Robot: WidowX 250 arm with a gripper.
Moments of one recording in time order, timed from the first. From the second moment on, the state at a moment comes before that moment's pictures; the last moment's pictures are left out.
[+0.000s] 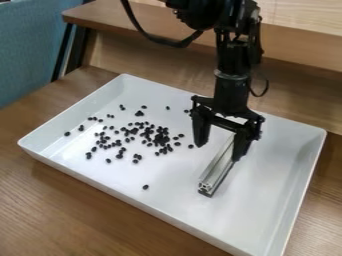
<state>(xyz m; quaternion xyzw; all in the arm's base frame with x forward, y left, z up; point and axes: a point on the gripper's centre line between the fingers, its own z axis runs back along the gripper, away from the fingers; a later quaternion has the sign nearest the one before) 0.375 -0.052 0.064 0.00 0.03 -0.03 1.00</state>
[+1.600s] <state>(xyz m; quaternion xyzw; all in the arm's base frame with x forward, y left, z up) 0.380 -0.056 0.027 -0.04 0.01 -0.08 1.00</state>
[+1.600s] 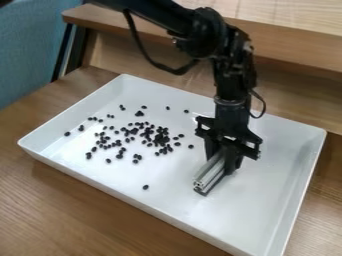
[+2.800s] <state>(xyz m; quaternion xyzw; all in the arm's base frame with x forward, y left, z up) 0.396 0.050 0.023 0.00 -0.01 -0.06 1.00</state>
